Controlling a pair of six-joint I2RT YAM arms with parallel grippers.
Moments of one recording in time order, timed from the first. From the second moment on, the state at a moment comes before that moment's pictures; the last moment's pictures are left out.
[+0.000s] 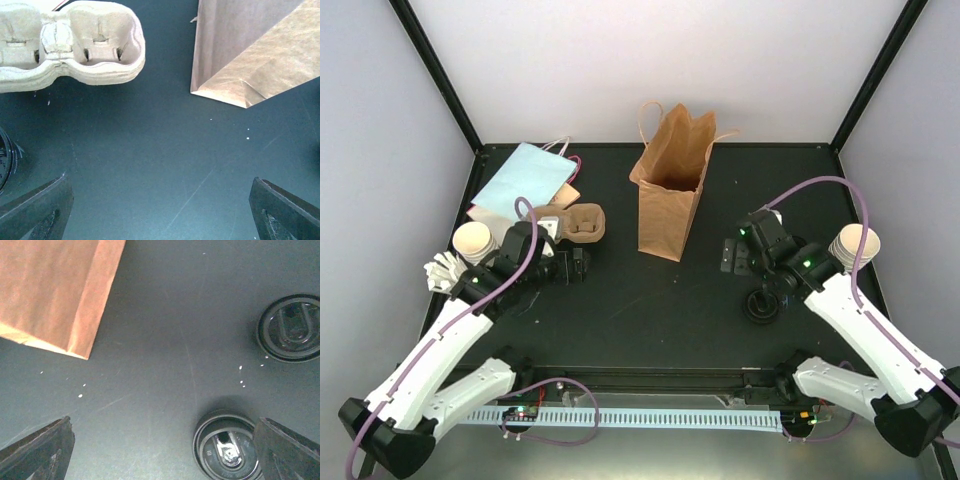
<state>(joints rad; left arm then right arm) -0.48 0.84 0.89 -0.81 0.01 -0.47 0.63 1.00 1.03 -1.00 0.31 0.61</state>
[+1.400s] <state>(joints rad) -0.48 0.82 0.78 -0.65 0.11 -0.34 0.27 0.92 1.08 -1.05 0.21 0.50</state>
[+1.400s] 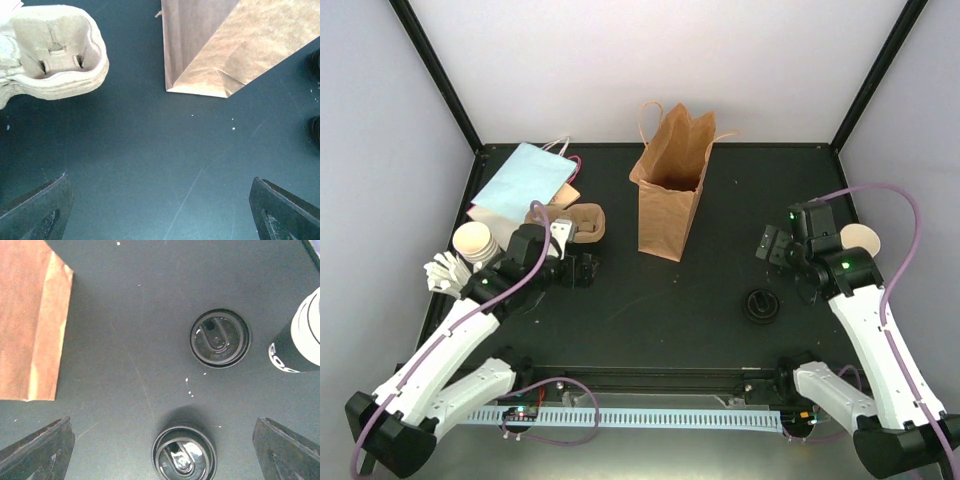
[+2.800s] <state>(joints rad) -0.47 0.91 0.80 -0.66 0.21 -0.30 -0.25 1.49 1.41 -1.11 0.24 0.45</state>
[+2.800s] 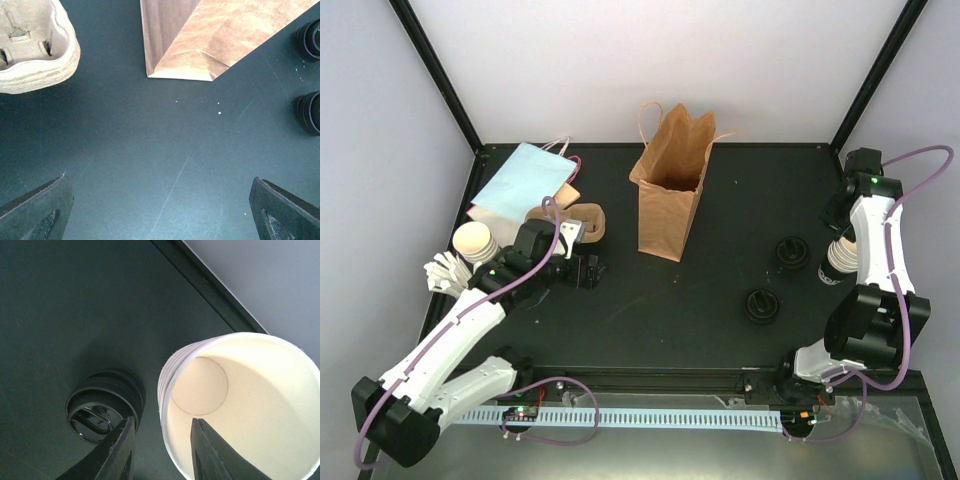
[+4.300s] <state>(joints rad) -0.47 0.91 0.80 -0.66 0.21 -0.30 -0.25 1.51 1.54 -1.22 0.17 0.43</state>
